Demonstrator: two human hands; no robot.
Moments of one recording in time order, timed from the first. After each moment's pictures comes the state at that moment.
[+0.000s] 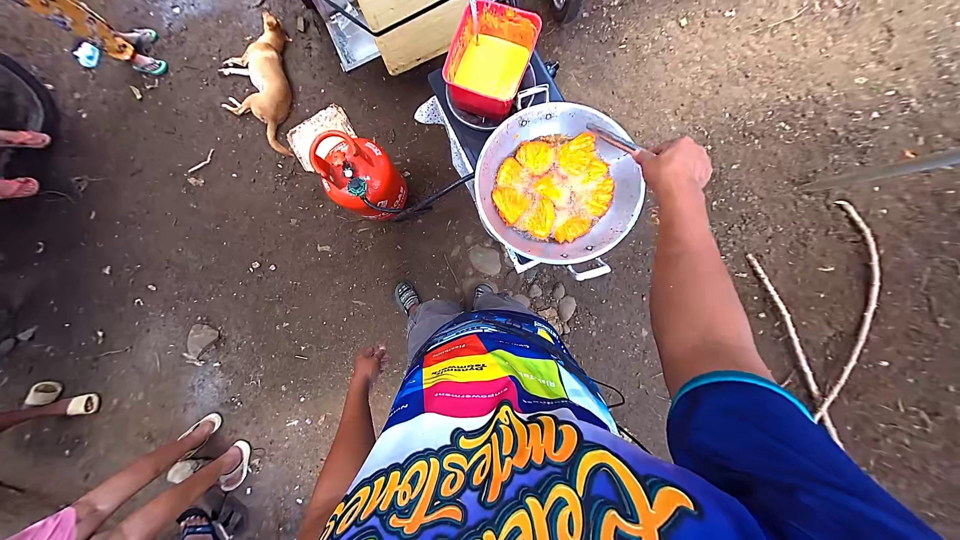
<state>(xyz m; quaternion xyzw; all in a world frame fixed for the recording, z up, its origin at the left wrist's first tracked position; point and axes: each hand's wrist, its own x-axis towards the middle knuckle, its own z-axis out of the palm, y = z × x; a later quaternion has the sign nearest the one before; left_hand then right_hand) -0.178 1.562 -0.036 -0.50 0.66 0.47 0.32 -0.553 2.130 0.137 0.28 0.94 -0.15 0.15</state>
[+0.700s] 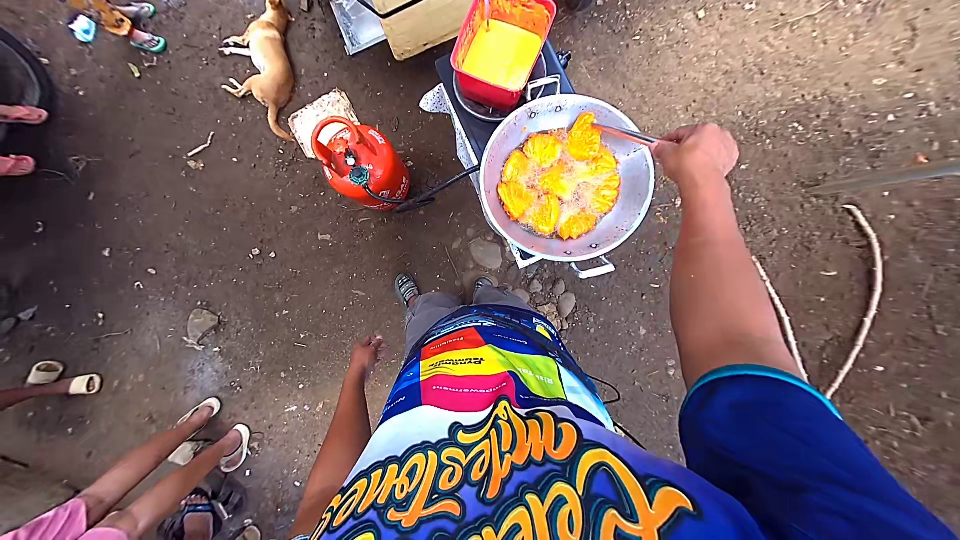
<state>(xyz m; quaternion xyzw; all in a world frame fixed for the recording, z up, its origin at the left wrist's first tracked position) -0.183 1.555 -0.036 -0.50 0.66 0.46 0.32 -0.570 2.152 0.129 0.22 0.96 -0.12 0.14</state>
